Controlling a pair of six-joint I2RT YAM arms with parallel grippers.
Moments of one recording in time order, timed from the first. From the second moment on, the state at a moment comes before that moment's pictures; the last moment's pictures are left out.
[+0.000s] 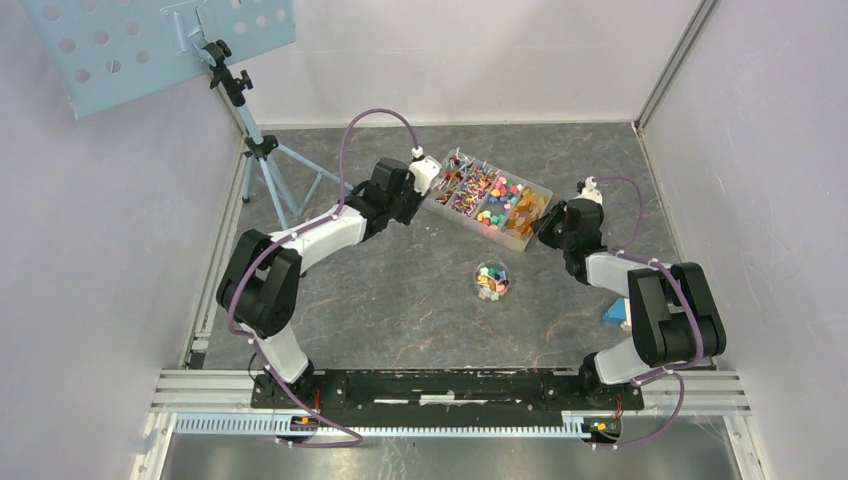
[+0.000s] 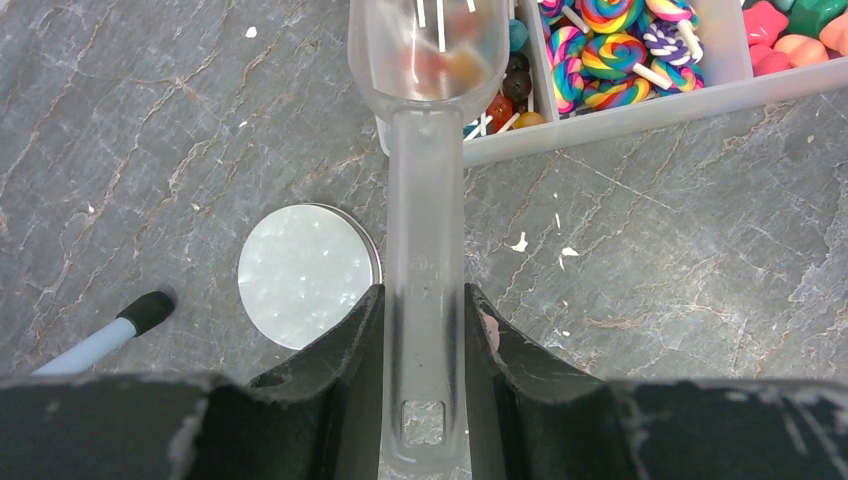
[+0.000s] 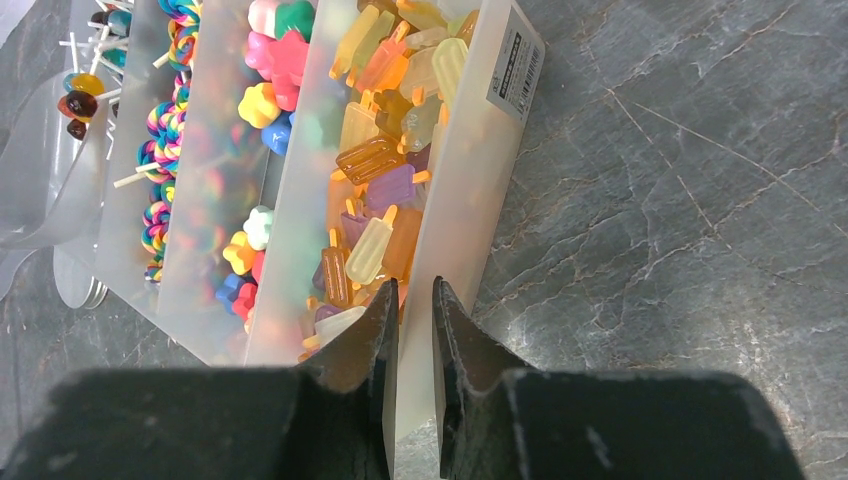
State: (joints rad) left arm -0.54 1.73 1.16 -0.07 -0.01 0.27; right arm 0.12 1.50 0.57 0.39 -0.02 0.62
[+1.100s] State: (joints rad) left arm -0.53 1.40 0.98 0.02 0.06 0.26; right arm 0.12 1.45 0.56 0.36 -0.06 0.61
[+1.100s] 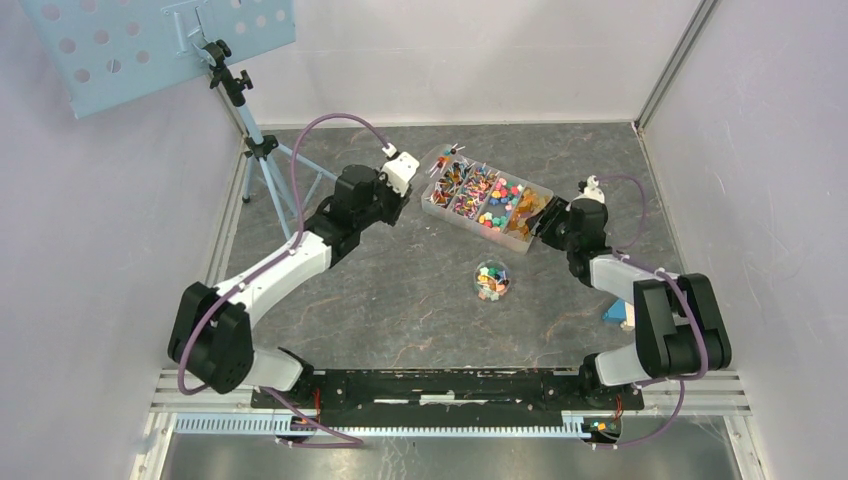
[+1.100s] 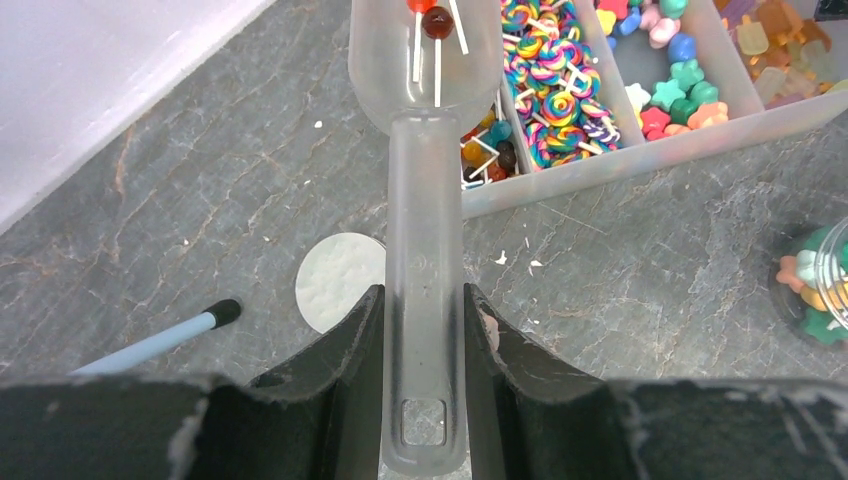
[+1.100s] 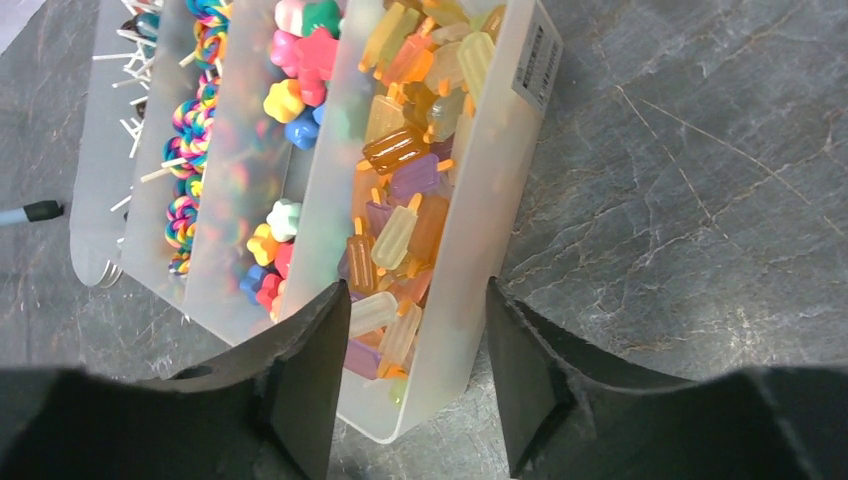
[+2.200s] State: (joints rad) left arm -0.63 1.11 1.17 -0.53 0.15 0.16; right arm 0.12 0.81 0.60 -0.12 -0.14 0.29
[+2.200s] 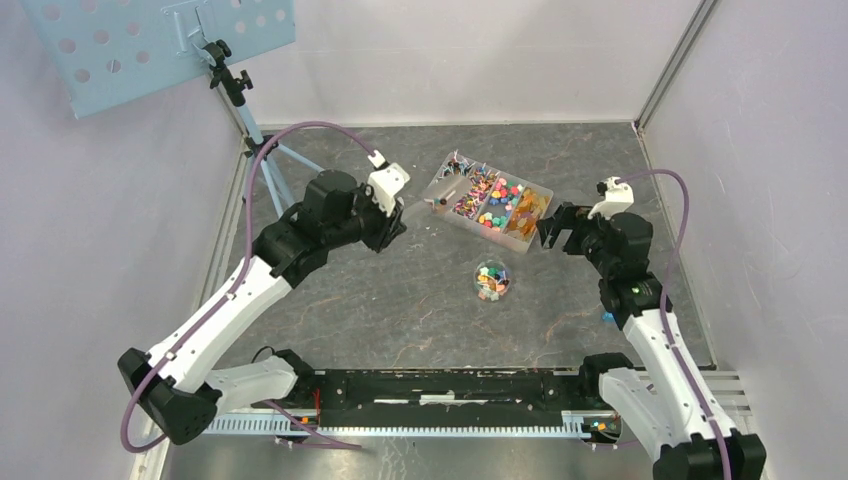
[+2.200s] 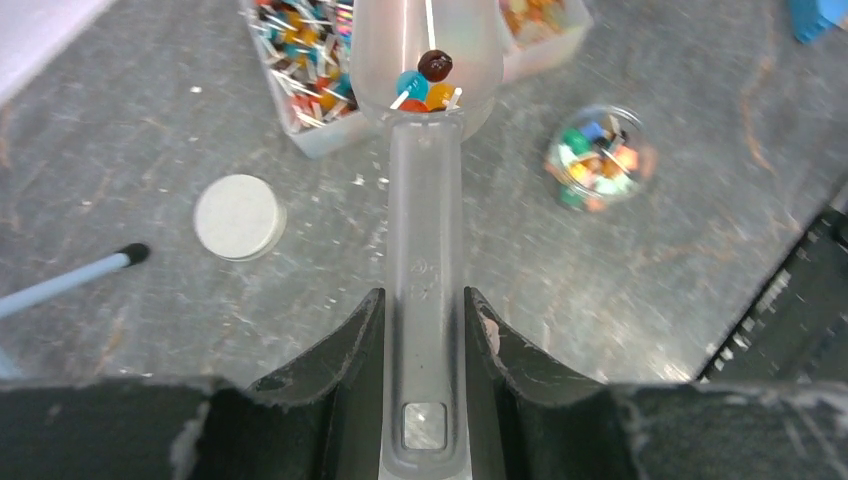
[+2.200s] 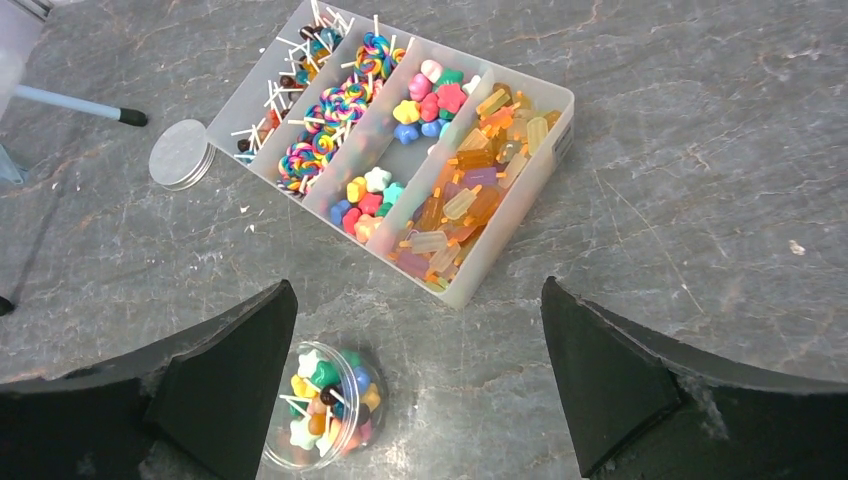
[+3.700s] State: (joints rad) left arm -0.96 1.30 1.22 -0.89 0.19 0.14; right arm 0.12 0.59 0.60 -0.21 0.00 0.21
